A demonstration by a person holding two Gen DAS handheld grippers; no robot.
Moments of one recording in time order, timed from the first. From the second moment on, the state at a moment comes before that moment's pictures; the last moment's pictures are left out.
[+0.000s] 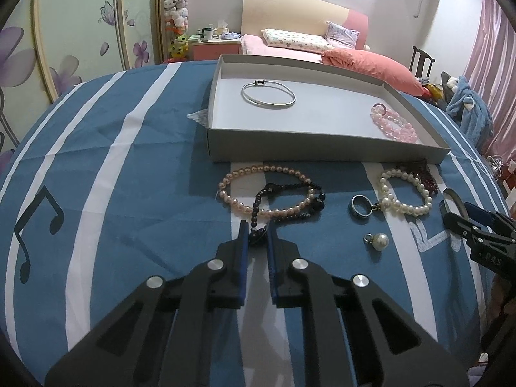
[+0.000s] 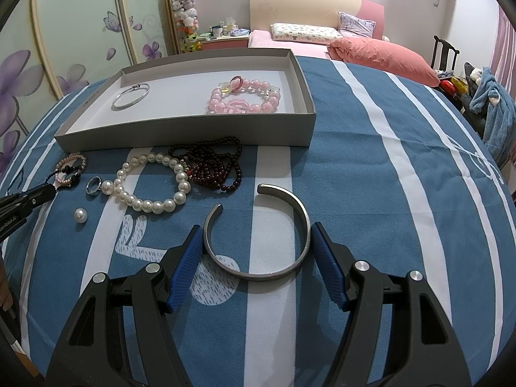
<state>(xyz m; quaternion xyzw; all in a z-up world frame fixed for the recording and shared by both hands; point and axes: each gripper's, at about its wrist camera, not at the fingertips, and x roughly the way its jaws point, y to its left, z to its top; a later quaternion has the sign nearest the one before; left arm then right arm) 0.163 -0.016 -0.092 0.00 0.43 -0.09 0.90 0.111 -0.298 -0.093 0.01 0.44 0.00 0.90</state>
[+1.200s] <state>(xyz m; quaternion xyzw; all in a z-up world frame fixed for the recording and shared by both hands) 0.119 -0.011 -0.059 -0.04 0.35 -0.11 0.93 0.091 -0.292 -0.070 0.06 0.38 0.01 0.92</state>
